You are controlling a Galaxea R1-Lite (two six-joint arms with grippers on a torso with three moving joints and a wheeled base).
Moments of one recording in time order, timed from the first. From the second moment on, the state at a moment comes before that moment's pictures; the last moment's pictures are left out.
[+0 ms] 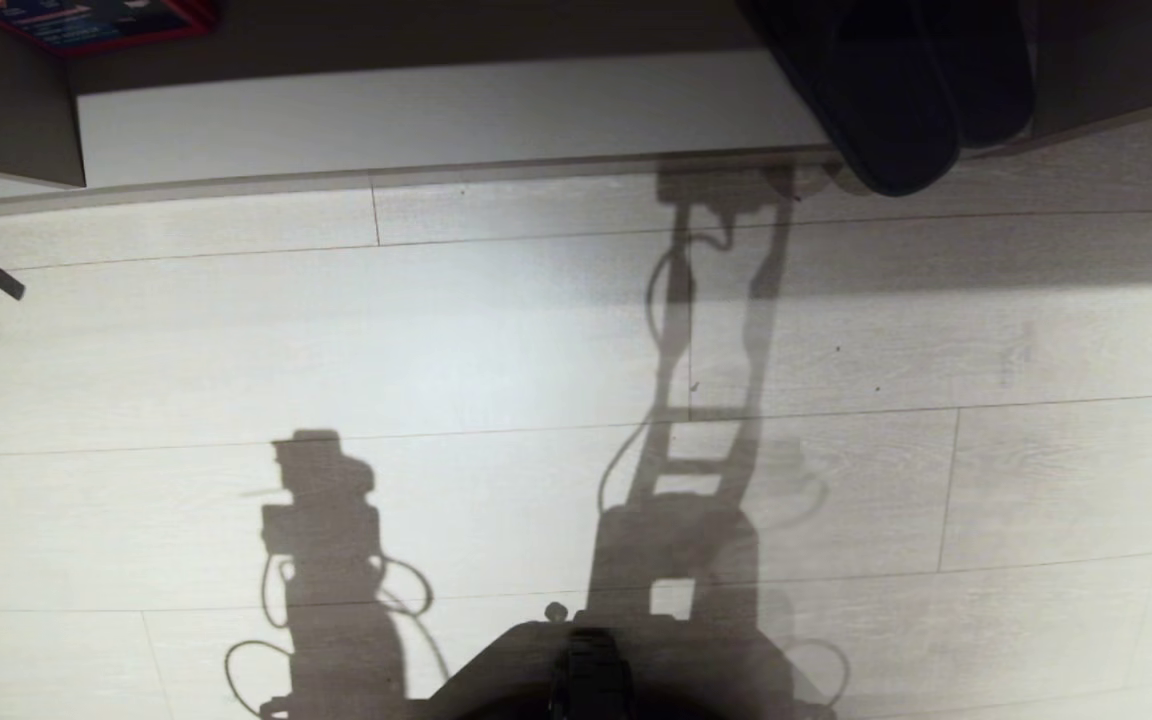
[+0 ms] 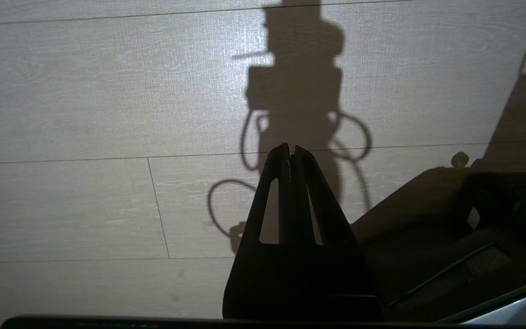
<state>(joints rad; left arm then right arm) 0.01 0.00 0.00 0.00 0.00 -0.02 0.00 0.22 -0.28 0.04 0.08 -0.05</state>
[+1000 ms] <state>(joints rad) 0.01 0.00 0.00 0.00 0.00 -0.02 0.08 1.26 -0.70 -0.74 0.22 -0.22</state>
